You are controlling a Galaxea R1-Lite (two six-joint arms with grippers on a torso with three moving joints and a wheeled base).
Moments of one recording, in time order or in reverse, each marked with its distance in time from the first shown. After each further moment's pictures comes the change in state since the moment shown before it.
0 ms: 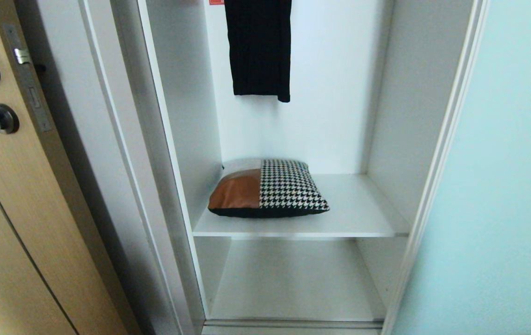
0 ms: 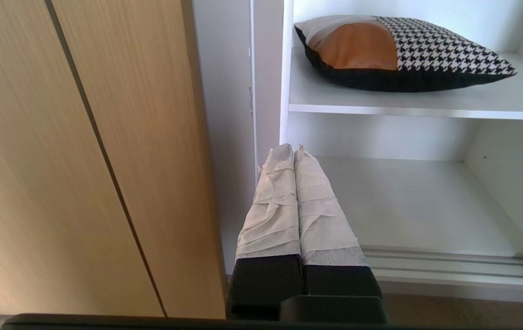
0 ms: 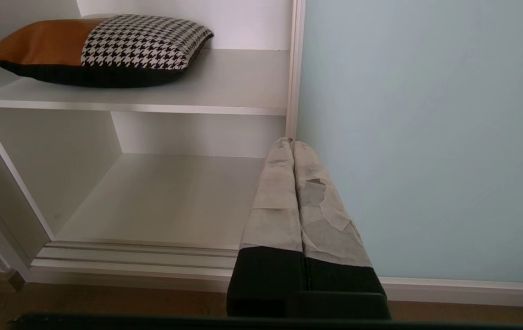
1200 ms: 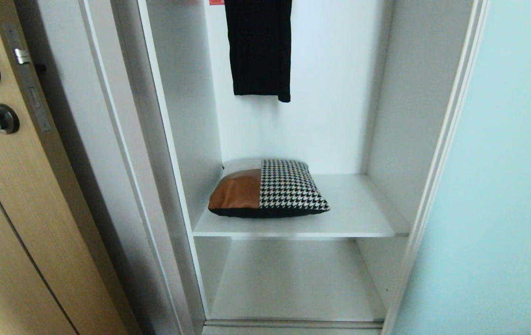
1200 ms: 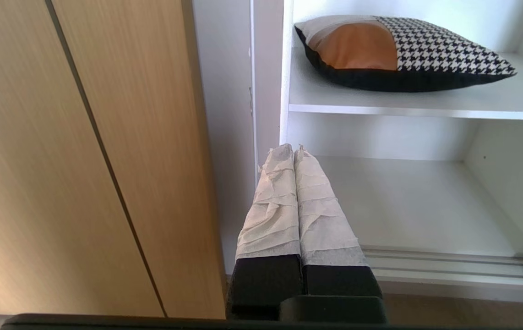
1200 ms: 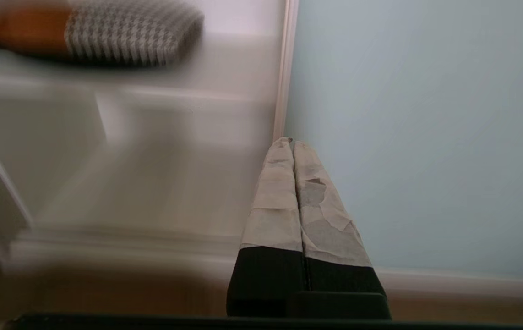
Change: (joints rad) left arm 0.000 0.001 0.000 0.000 0.000 0.000; right arm 0.001 0.010 -0.072 0.054 -0.014 -0.062
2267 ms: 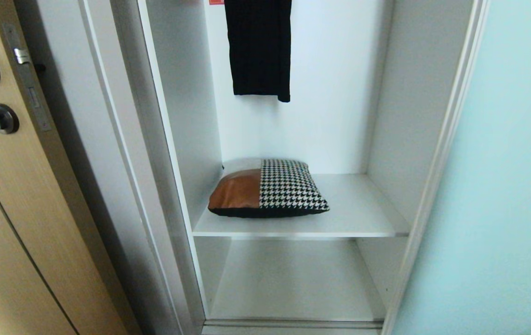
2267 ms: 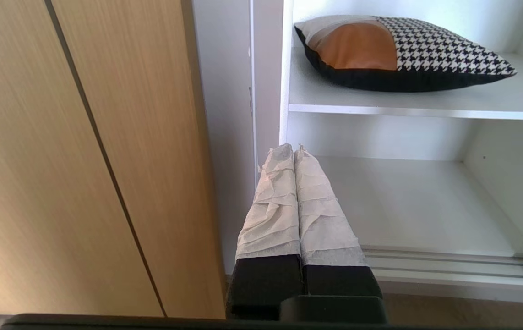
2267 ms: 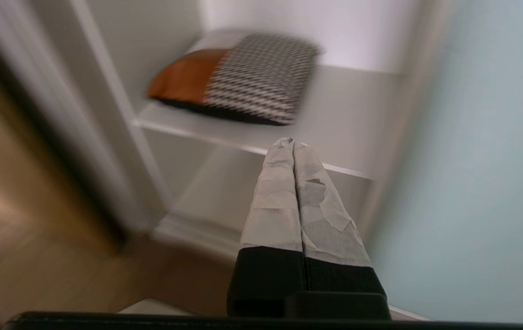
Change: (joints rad) left arm 0.000 0.000 0.000 0.000 0.000 0.000; right arm 0.050 0.915 -1.079 0.330 0.295 0.091
